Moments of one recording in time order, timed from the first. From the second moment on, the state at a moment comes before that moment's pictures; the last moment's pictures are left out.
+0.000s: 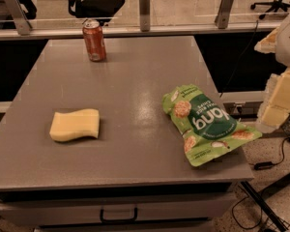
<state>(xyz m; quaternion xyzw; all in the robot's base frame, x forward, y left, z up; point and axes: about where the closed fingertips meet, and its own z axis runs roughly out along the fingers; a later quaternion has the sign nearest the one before) 0.438 -0.216 0.976 -0.60 0.78 -0.03 0.16</state>
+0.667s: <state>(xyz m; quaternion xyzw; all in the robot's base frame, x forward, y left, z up) 0.445 -0.192 0.963 -0.58 0.80 -0.01 0.16</state>
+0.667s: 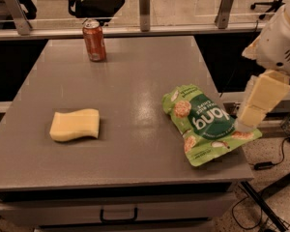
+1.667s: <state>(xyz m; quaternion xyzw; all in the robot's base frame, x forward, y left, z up) 0.451 -0.147 0.902 -0.53 0.83 0.03 0.14</state>
